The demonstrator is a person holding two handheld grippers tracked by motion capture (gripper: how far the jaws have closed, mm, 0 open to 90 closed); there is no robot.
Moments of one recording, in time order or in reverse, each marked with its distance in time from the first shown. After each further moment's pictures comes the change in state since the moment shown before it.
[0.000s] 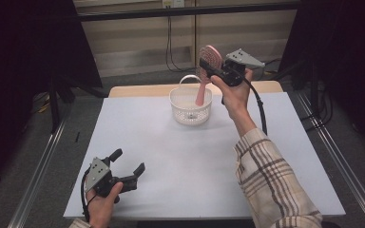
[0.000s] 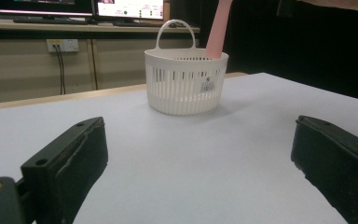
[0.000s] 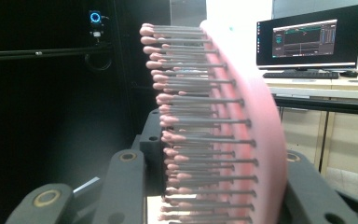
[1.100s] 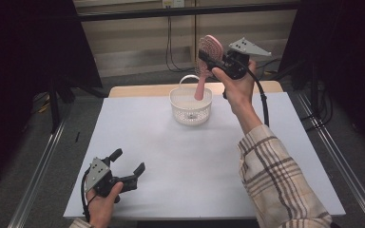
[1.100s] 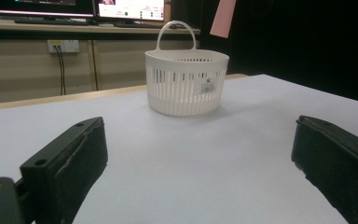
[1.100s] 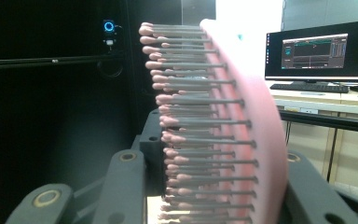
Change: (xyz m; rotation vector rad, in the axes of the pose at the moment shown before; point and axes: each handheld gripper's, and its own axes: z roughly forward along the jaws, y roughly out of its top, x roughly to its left) left arm -0.001 0.000 0.001 -0.006 0.003 -0.009; right arm 0.013 0.037 -0.011 -0.014 0.039 -0.020
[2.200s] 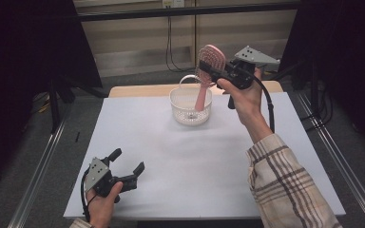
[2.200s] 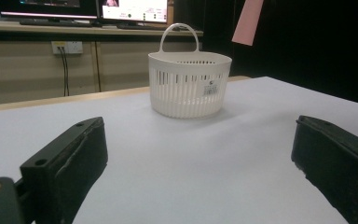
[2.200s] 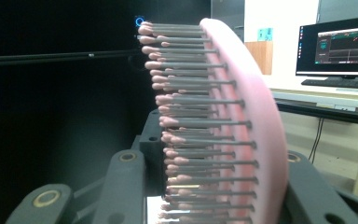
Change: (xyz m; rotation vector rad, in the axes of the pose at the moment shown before) left arm 0.000 0.001 0.000 -0.010 0.012 0.000; right arm 0.013 0.000 -0.030 0.024 0.120 0.008
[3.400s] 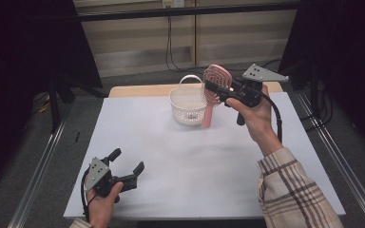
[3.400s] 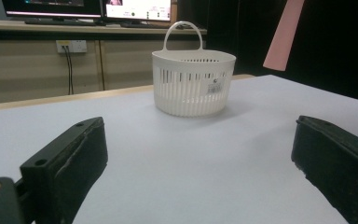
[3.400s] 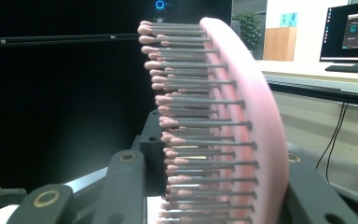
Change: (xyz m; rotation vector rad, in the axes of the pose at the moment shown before) left arm 0.001 0.000 0.000 0.012 0.019 0.012; right arm 0.008 -0.025 -0.036 0.054 0.081 -0.012
